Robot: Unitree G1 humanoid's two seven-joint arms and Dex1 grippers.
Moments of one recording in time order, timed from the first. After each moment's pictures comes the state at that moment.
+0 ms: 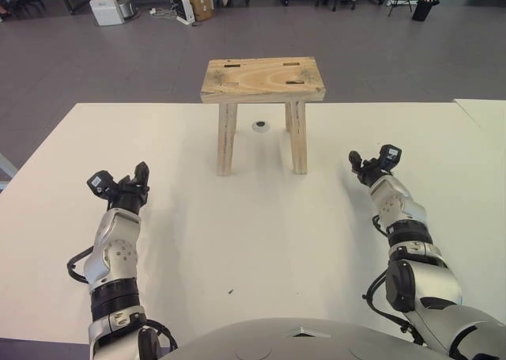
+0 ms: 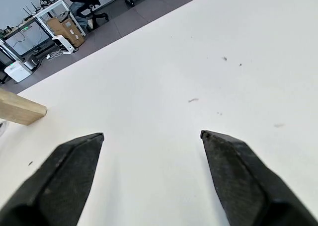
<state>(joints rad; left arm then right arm) -0.09 0.19 0.46 0.09 -0.68 0.31 -0.01 -0.53 -0.23 -0.30 0.78 0.39 0.20 0.10</state>
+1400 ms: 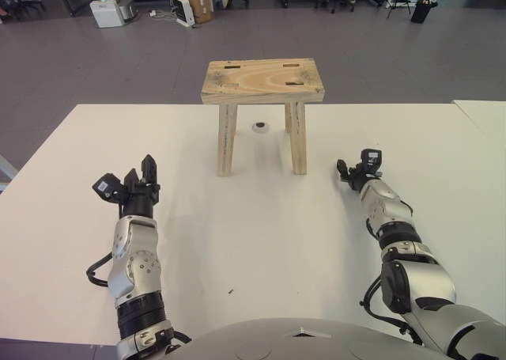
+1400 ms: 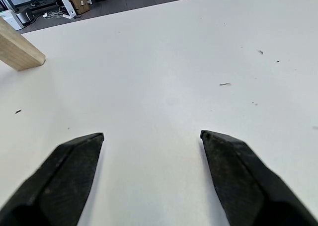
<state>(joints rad) 0.00 0.00 0.44 -0.10 -0.62 0.18 -0.05 -0.54 -0.21 -0.22 0.87 0.20 0.13 0.14</state>
